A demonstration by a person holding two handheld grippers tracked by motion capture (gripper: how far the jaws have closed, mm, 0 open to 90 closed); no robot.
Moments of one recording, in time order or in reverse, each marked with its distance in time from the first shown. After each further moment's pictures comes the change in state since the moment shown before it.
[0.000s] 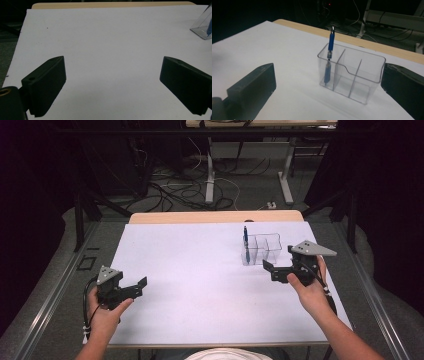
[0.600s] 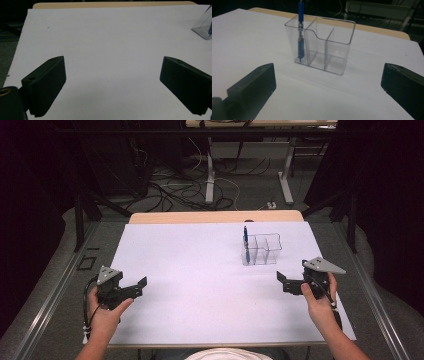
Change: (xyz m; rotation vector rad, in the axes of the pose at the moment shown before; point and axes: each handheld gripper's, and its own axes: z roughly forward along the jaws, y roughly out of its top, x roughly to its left) left arm 0.000 -0.001 0.001 0.001 0.005 -0.002; right arm -0.030 -0.057 -0.008 0.027 -0.120 0.042
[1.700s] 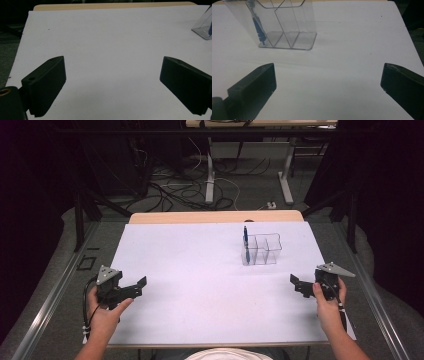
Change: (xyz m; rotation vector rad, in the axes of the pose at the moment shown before) left arm 0.001 0.001 -0.001 -0.008 0.002 0.010; right arm -0.048 -0.040 0.011 0.084 -0.101 0.171
